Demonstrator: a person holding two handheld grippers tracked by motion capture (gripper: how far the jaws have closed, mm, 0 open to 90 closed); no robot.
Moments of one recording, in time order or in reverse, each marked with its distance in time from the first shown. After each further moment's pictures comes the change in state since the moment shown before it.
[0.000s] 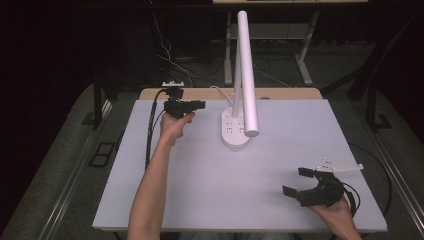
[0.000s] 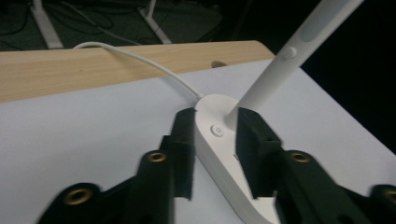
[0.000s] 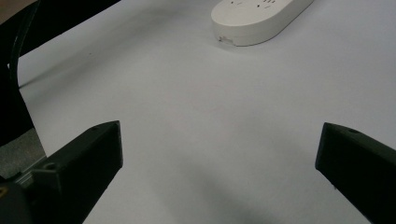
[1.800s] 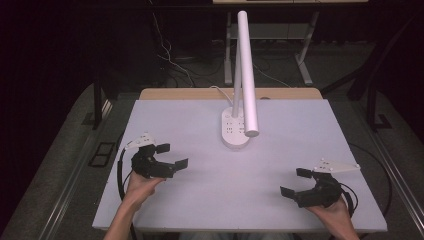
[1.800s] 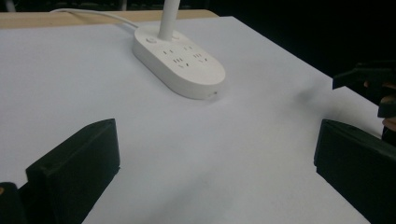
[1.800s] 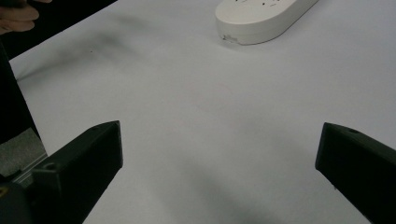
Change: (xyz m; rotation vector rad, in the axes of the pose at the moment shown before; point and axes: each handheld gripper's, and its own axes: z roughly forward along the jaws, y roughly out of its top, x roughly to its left) left arm -0.067 -0.125 -0.128 -0.019 -0.053 0.151; right arm 0.004 0.000 0.004 0.004 0.001 -0.008
